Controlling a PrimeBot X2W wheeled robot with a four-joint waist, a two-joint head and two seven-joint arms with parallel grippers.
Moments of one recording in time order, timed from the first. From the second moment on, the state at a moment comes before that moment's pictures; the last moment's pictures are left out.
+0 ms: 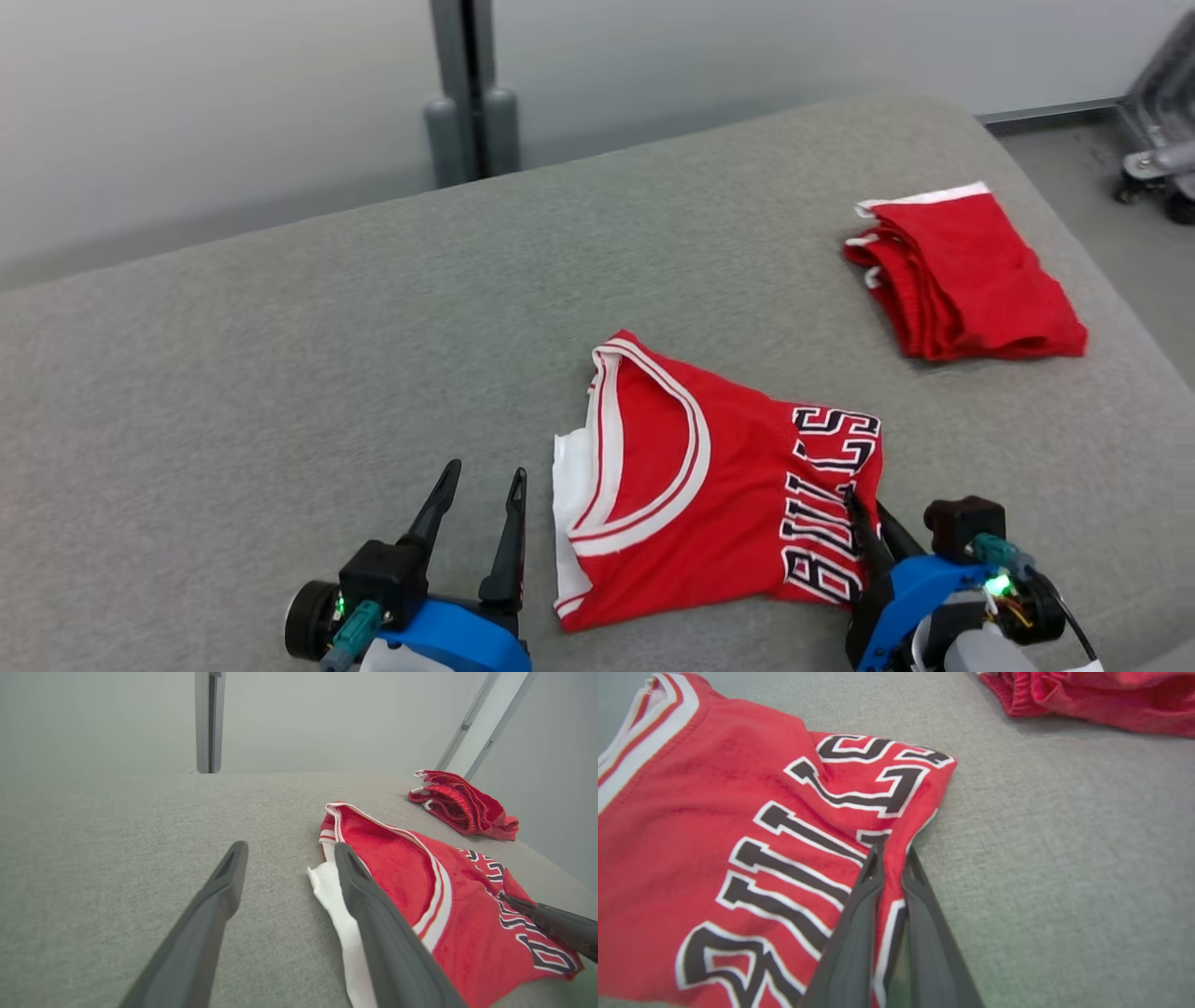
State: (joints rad) left arm -0.10 0.05 -0.35 0.37 -0.28 -0.05 -0.26; right arm -0.36 -0.05 0.08 0.91 0.14 0.13 -0.27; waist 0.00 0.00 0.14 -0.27
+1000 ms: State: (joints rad) left arm -0.15 0.05 -0.35 0.44 -0.19 -0.09 -0.26; right arm -0.83 -0.27 0.18 0.90 0.09 0.13 -0.21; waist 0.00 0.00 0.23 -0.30
